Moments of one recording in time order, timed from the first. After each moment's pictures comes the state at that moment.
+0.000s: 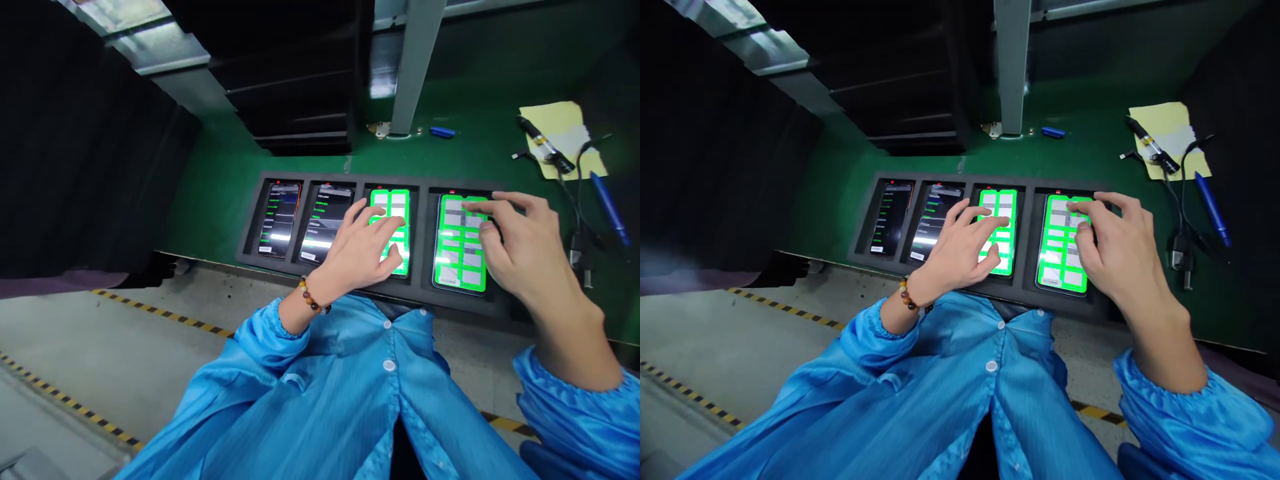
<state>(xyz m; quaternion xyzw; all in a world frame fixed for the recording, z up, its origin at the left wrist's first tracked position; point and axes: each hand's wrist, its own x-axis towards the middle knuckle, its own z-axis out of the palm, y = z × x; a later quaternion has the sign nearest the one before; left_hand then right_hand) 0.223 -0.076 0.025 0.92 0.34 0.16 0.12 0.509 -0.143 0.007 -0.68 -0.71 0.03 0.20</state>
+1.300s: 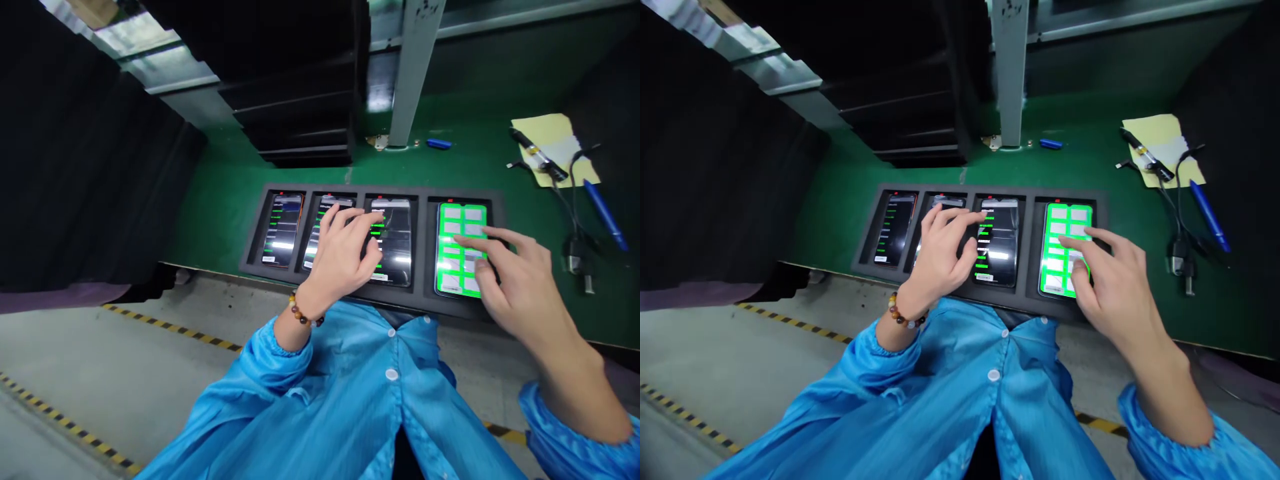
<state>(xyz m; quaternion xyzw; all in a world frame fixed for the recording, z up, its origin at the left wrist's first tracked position) 0.200 -0.075 0.039 0.87 0.42 0.24 0.13 0.495 -0.184 0.003 -0.65 -0.72 0.04 0.23</state>
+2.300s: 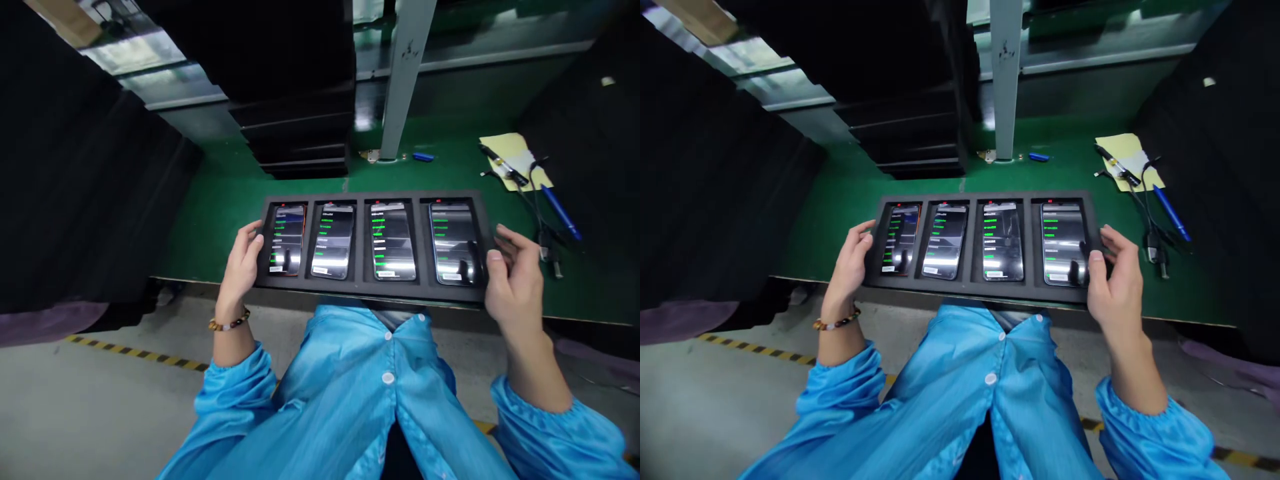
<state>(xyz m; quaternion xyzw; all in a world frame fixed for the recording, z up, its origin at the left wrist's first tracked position) -0.005 -0.030 -0.003 0.66 0.61 0.32 0.29 0.483 -0.206 -0.031 -0.75 -0.50 0.07 0.41</state>
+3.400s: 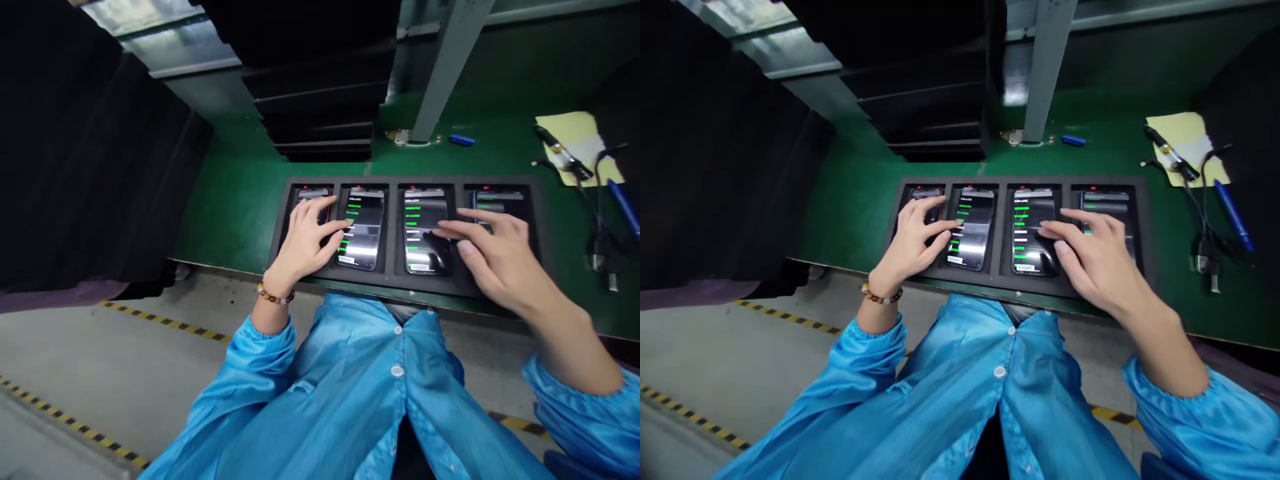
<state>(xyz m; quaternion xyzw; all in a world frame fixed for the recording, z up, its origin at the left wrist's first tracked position) 0.080 -0.024 0.020 0.89 0.41 0.15 0.11 0.454 -0.137 0.018 -0.59 -0.77 0.12 0.22</state>
